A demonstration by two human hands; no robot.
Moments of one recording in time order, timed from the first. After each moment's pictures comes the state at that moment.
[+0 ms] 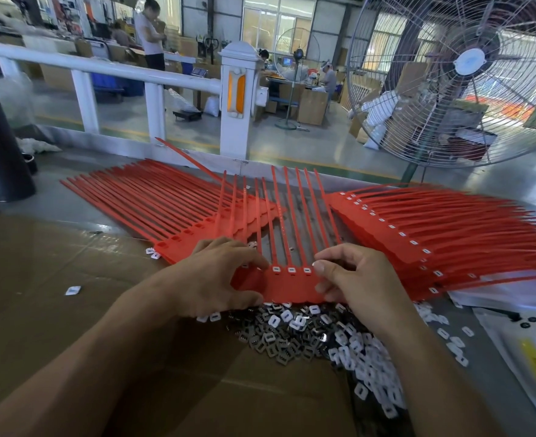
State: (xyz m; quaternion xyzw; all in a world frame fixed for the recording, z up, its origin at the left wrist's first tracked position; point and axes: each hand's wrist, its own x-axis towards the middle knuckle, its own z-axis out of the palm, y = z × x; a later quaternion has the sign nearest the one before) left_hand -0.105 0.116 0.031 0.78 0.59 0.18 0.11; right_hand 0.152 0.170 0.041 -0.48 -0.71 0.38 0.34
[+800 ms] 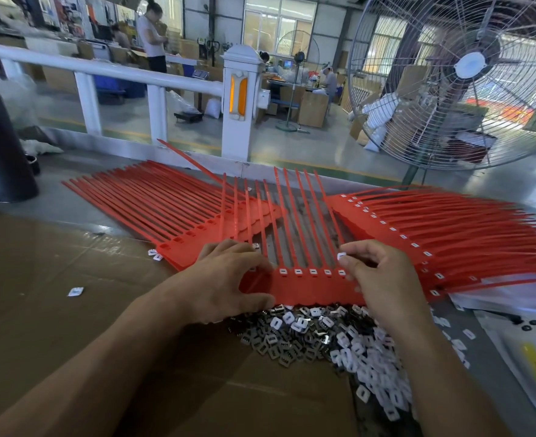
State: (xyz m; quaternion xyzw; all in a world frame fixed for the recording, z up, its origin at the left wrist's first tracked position) left_hand -0.097 0.120 0.022 0.78 0.60 0.18 0.10; right_hand 0.167 0.191 0.032 -0.51 -0.68 0.31 0.42
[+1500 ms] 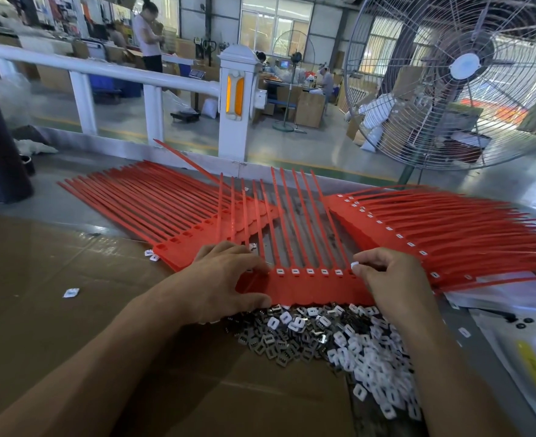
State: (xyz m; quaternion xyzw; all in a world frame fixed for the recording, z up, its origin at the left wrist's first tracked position) left_hand -0.095 0.117 0.024 0.77 0.61 0.16 0.12; right_hand 0.190 0.204 0.028 -0.59 -0.67 0.25 0.37
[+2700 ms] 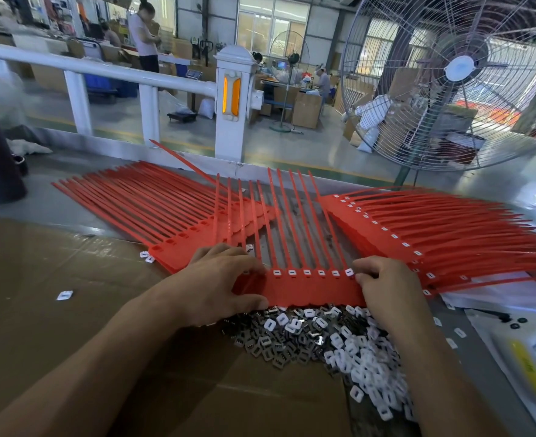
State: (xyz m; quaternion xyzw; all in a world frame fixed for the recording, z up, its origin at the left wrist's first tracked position) left_hand -0.097 0.118 0.024 0.77 0.61 0.16 0.12; right_hand 0.185 0.199 0.027 -0.64 -0.69 0.16 0.29
